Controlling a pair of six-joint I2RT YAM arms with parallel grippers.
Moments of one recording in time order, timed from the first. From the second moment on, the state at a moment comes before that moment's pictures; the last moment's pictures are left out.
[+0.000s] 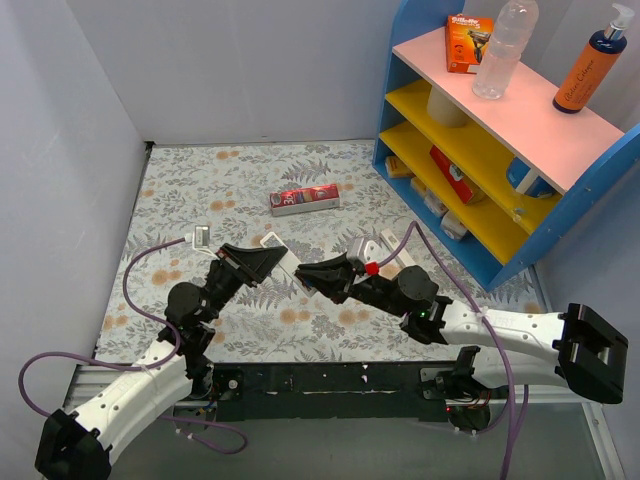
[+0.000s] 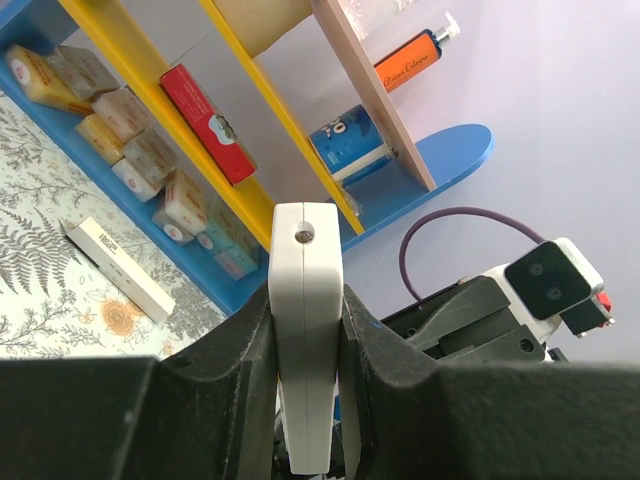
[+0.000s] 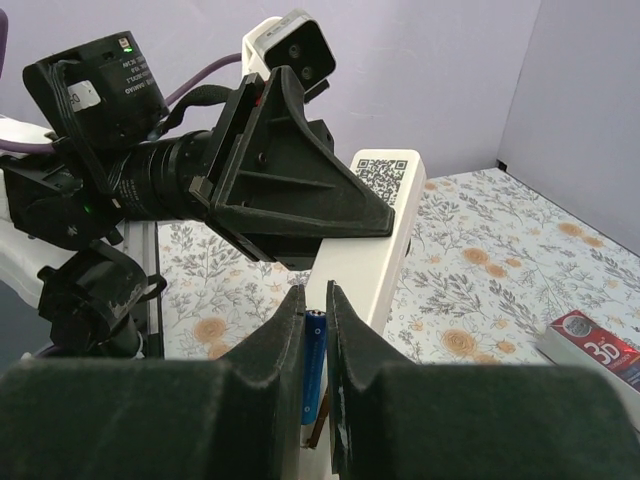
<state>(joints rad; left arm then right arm) -0.56 0.58 0.22 0.68 0.17 -1.12 1.16 1.12 0.54 0.84 -0.11 0.03</state>
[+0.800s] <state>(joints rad) -0.56 0.60 0.17 0.79 0.17 -1.20 1.18 1.15 0.54 0.86 -0.10 0.03</state>
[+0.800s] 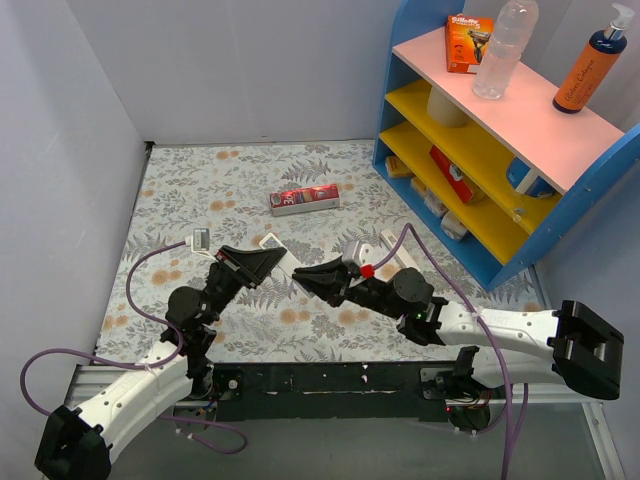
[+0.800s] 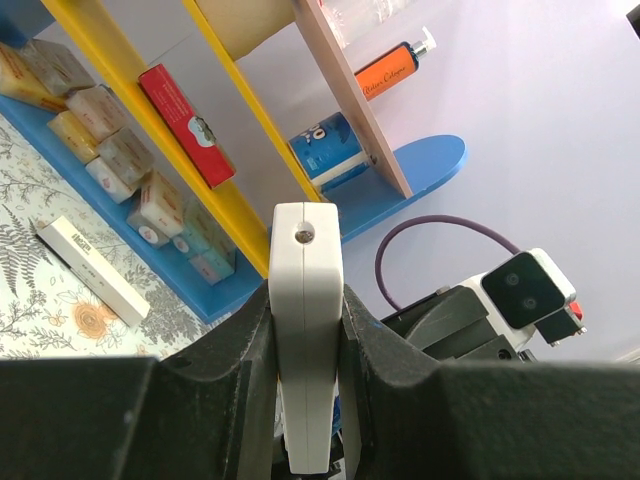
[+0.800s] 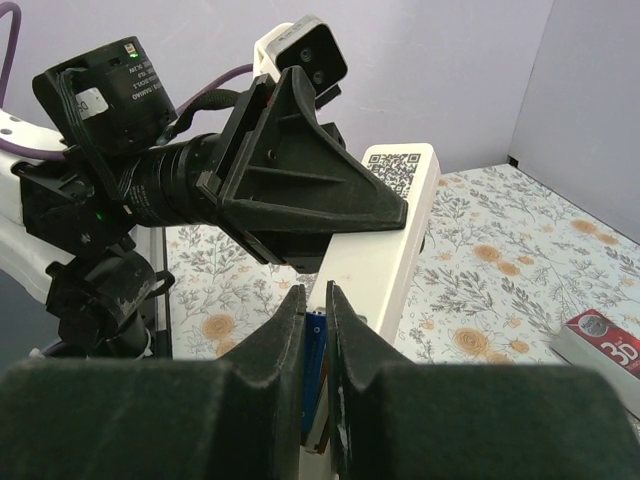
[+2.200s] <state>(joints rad) -0.56 0.63 0.17 0.83 0.18 -1.23 1.19 1.15 0.57 0.80 -0.06 0.03</state>
